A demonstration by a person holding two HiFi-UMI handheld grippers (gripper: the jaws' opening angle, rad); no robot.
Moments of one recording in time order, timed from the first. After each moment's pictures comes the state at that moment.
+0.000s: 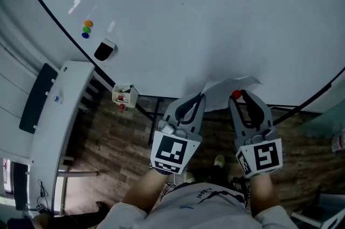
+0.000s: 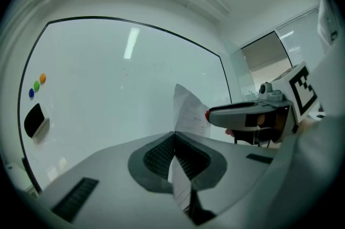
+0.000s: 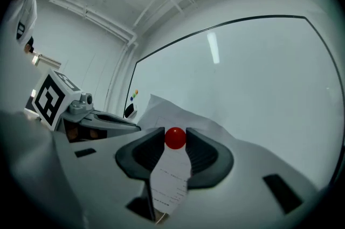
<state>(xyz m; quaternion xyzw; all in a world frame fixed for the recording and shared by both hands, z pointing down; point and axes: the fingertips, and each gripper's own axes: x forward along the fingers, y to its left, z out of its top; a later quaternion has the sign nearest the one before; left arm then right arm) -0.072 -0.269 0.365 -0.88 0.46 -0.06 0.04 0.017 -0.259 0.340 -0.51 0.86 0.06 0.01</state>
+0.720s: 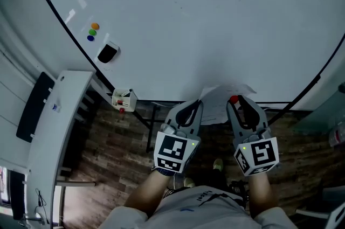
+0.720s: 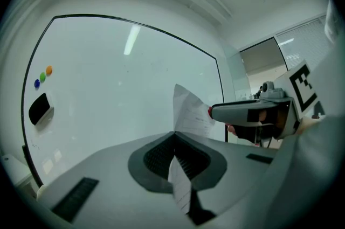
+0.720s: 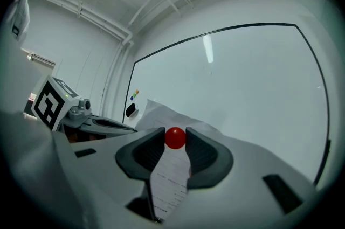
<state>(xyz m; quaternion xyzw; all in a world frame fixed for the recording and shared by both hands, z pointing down) -0.077 -0.226 0.382 -0.89 0.44 -0.06 0.01 0.019 -0.210 0.350 -0.54 0.84 0.04 0.01</state>
